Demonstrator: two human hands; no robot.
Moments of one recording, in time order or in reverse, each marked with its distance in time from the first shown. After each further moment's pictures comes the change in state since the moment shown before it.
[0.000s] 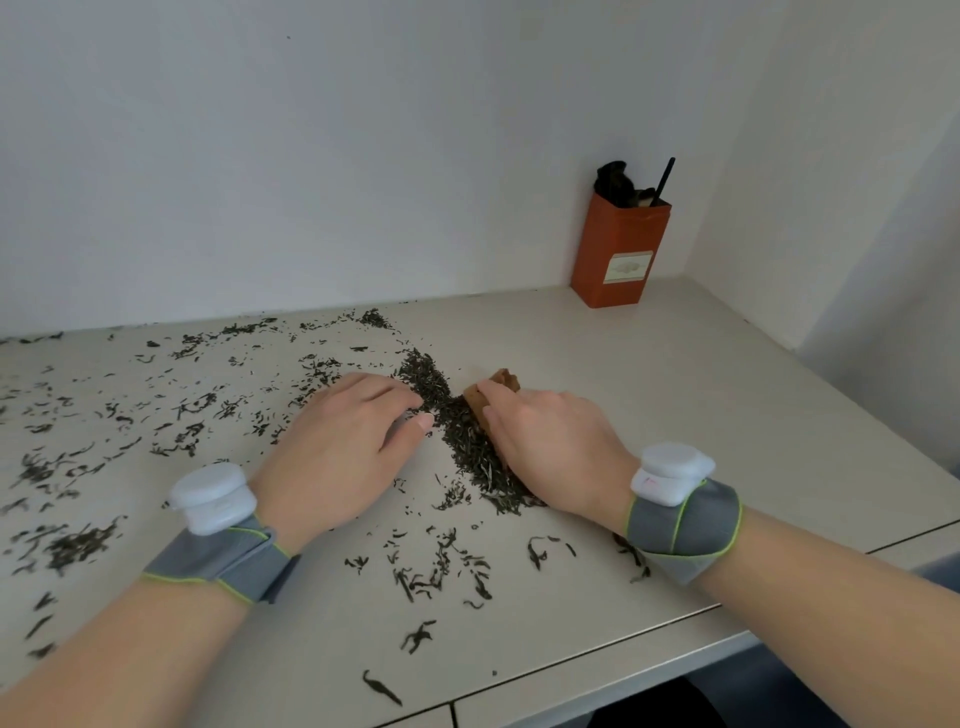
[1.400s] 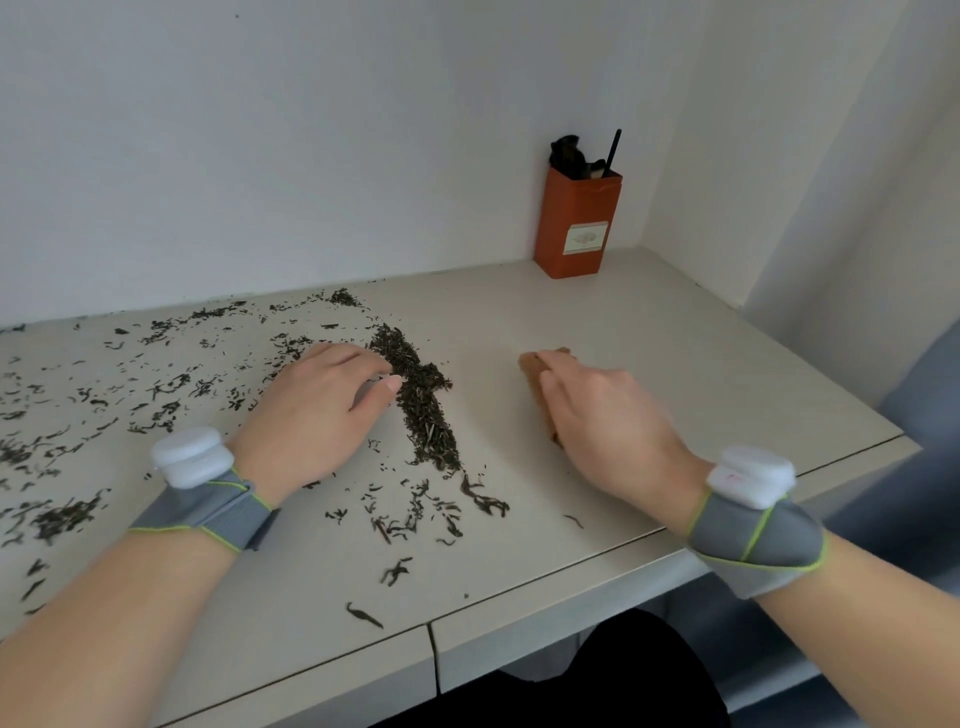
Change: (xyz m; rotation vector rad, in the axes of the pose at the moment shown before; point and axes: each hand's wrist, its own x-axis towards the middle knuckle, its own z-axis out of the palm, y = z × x) left_hand 0.000 0.009 -0.007 0.002 0.001 -0.006; right_hand -0.072 0.016 -0.037 0.182 0.079 0.316
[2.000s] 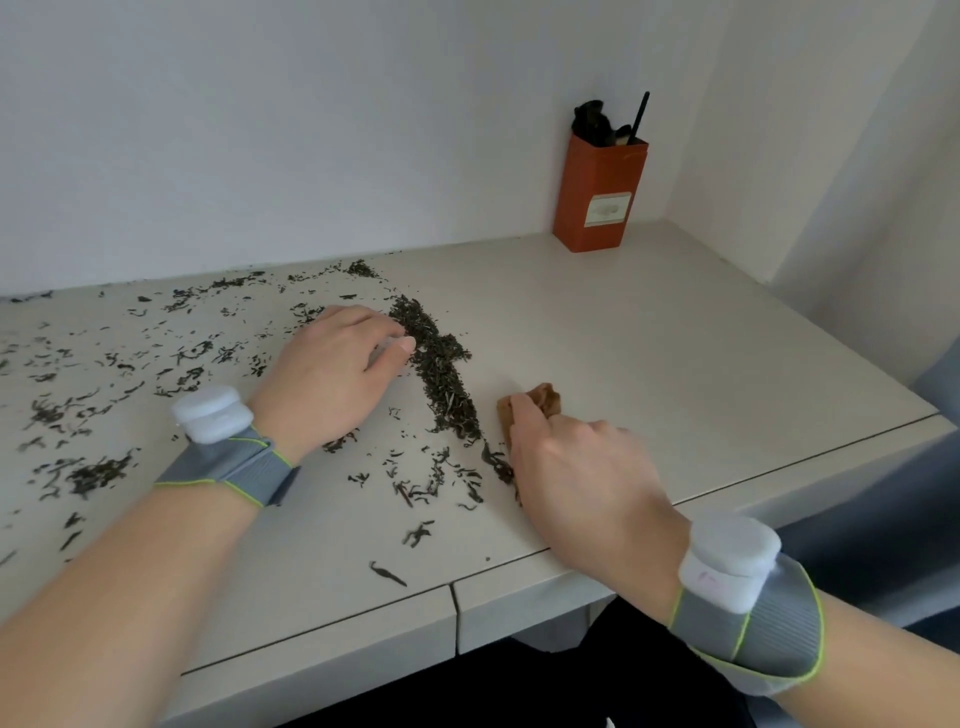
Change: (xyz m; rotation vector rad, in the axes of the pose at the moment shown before) left_hand -0.001 -0.005 -0.004 -0.016 0.029 -0.026; right_hand -0.050 -0.058 0.025 -0.312 -0.110 -0.088
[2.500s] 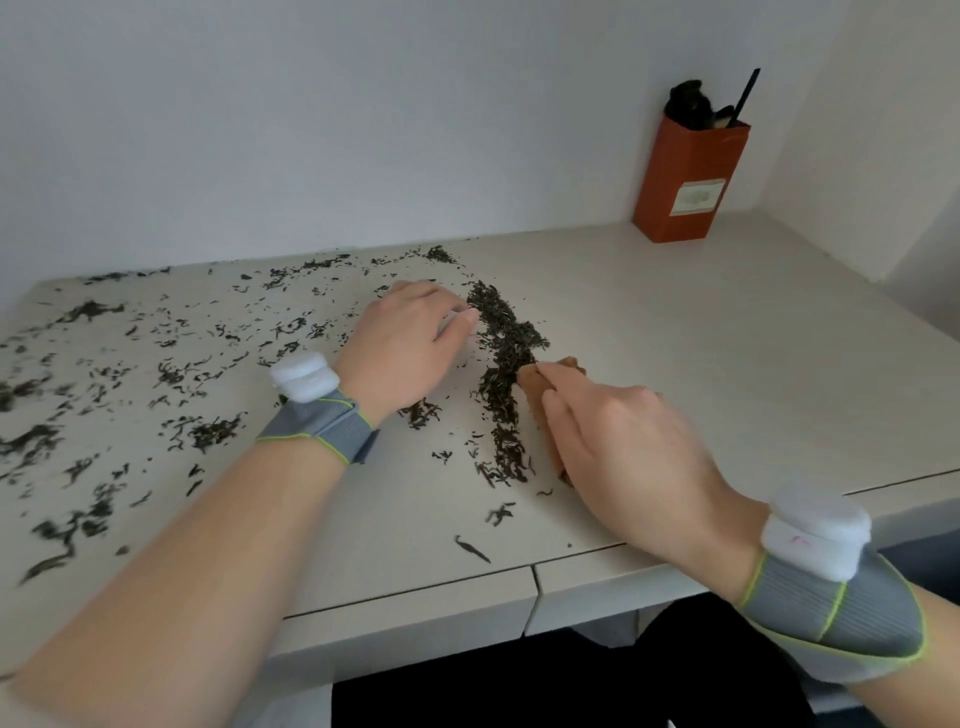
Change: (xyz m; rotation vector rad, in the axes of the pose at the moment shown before) left_hand 0.004 -0.007 -0.006 -0.009 0.023 -0.047; right_hand 0.016 -0.019 -0.021 0.334 0.107 -0.106
